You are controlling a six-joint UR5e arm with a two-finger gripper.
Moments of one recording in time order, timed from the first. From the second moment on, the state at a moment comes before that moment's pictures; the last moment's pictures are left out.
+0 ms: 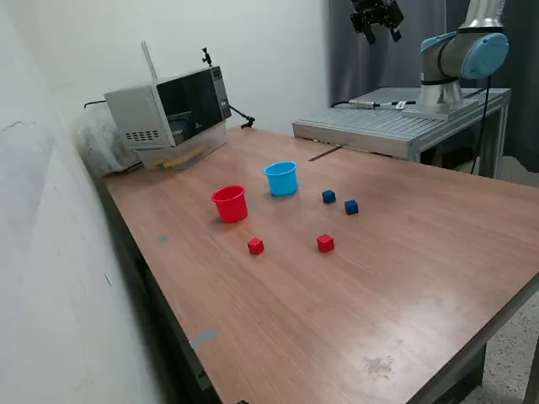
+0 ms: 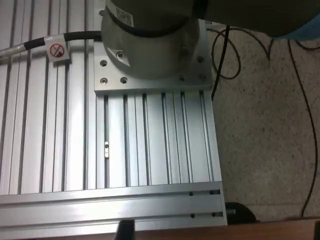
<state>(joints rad) -0.32 -1.81 1.89 -1.20 -1.66 2.91</state>
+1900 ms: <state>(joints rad) -0.24 -1.62 1.77 -1.80 -1.36 2.95</state>
